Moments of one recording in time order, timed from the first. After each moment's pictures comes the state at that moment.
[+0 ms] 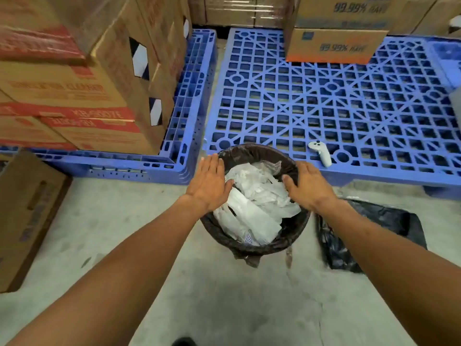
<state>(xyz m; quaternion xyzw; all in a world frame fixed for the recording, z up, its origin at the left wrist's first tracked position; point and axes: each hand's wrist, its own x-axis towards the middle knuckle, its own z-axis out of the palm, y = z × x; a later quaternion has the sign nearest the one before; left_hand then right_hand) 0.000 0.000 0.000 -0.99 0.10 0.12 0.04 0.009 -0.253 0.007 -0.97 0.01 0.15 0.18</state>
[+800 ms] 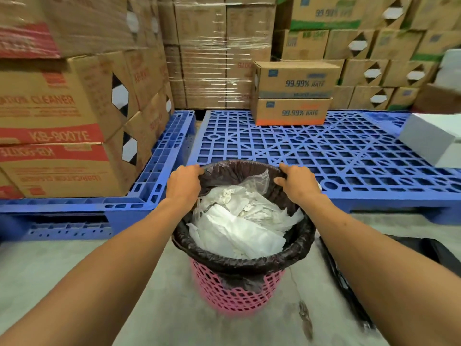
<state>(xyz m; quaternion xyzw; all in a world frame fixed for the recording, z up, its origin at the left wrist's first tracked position) 0.054 0.013 -0.110 -0.98 0.03 -0.16 -0.12 0.041 -0.261 -0.100 -0.99 0.05 -0.07 0.12</state>
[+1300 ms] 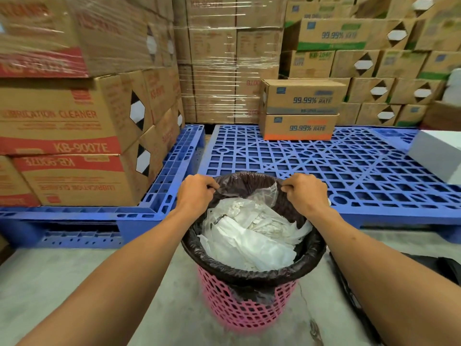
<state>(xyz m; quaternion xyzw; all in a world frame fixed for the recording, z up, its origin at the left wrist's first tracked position) 0.048 0.018 -0.103 -0.94 0.03 -0.18 -0.28 0.041 -0.254 -0.097 -0.98 -0.02 -0.21 0.08</state>
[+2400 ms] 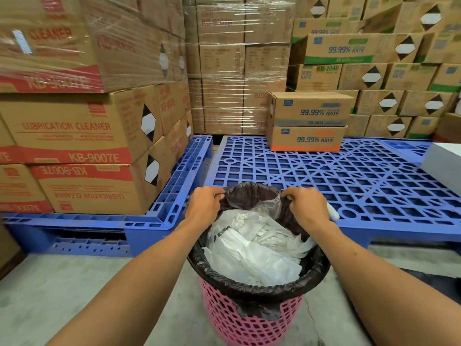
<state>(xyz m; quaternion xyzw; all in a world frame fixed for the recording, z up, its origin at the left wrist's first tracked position) 0.063 0.016 -0.116 -0.93 0.04 -0.17 -0.32 0.051 -0.249 -0.106 -0.97 -0.01 -0.20 0.11</state>
